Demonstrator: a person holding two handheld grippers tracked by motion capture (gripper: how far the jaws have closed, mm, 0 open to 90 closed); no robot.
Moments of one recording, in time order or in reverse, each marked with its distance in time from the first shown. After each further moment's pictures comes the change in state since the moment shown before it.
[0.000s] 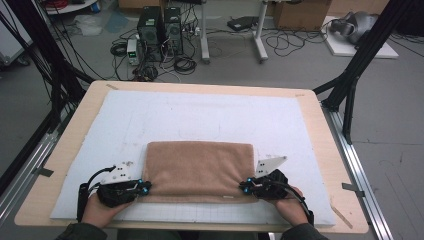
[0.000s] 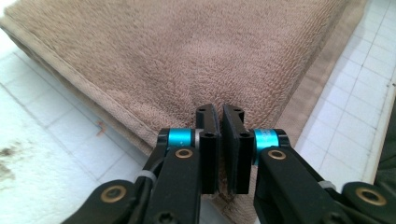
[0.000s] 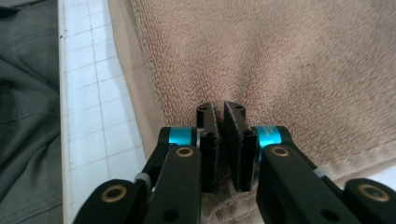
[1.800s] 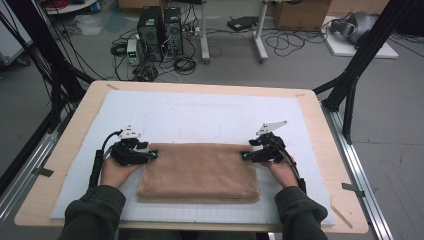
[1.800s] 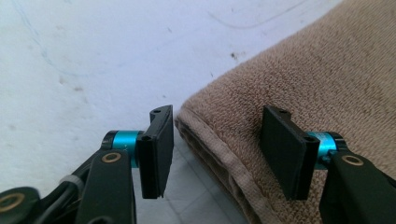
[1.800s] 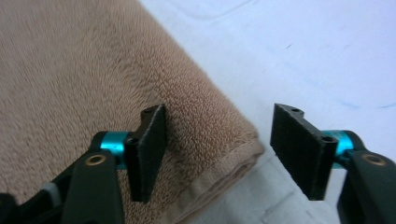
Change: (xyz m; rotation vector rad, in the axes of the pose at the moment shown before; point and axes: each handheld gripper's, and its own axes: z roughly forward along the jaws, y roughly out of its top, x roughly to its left) left arm 0.084 0.044 0.057 0.058 0.195 -0.178; right arm -0.104 0.019 0.018 -0.030 -0.175 0.217
